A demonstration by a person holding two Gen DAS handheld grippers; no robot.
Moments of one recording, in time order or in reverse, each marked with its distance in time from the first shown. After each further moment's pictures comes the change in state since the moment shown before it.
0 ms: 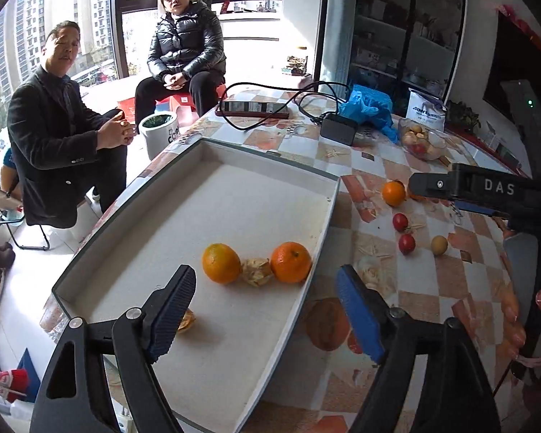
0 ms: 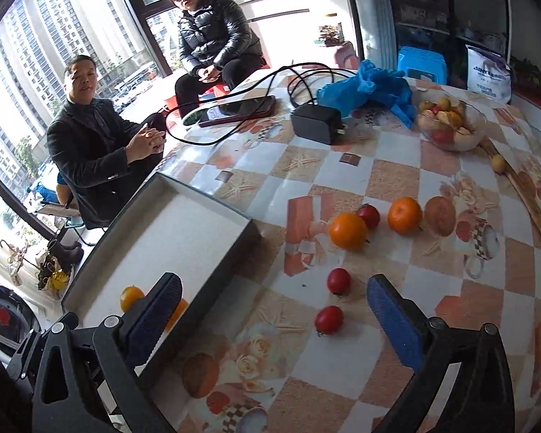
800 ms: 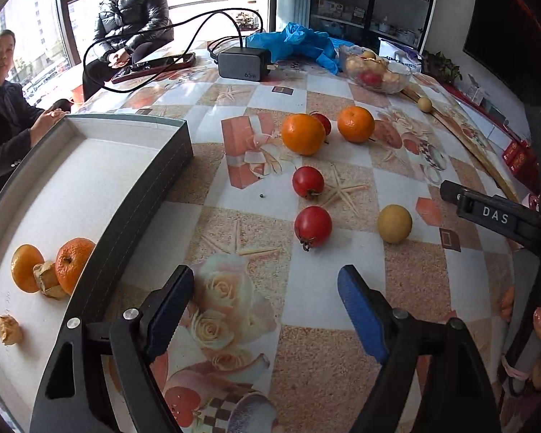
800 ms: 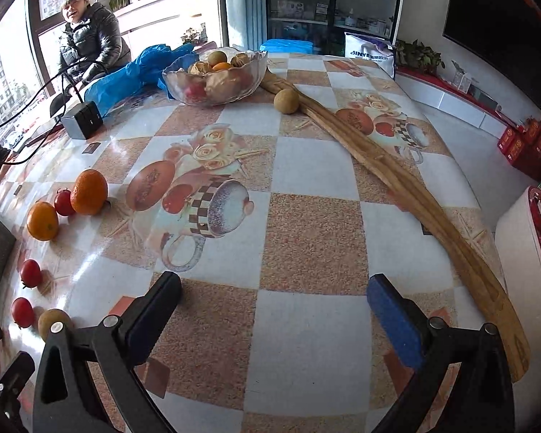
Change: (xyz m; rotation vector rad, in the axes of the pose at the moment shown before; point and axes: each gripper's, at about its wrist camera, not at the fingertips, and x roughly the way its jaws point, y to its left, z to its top) left arm 0.102 -0.124 -0.008 0.086 0.155 -0.039; right arm 0.032 -0.161 -0.029 0.088 -0.049 -0.339
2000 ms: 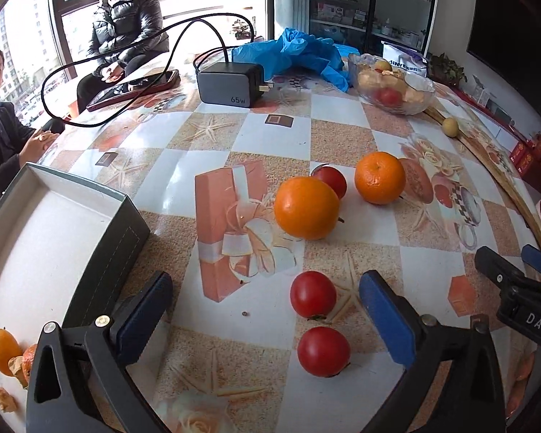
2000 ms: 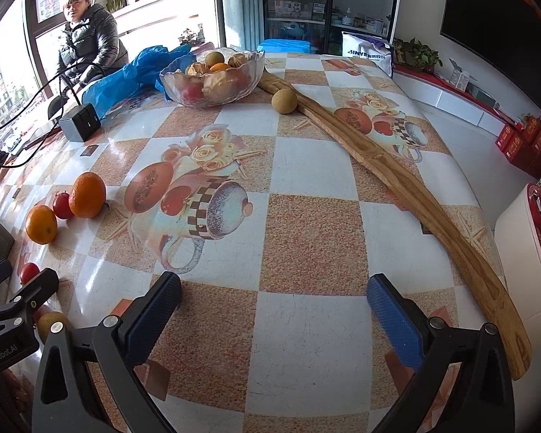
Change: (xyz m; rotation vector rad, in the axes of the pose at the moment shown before) left arm 0.051 -0.011 0.057 0.025 -0.035 0.027; right arm 0.000 0.000 0.000 0.011 0.000 -0.005
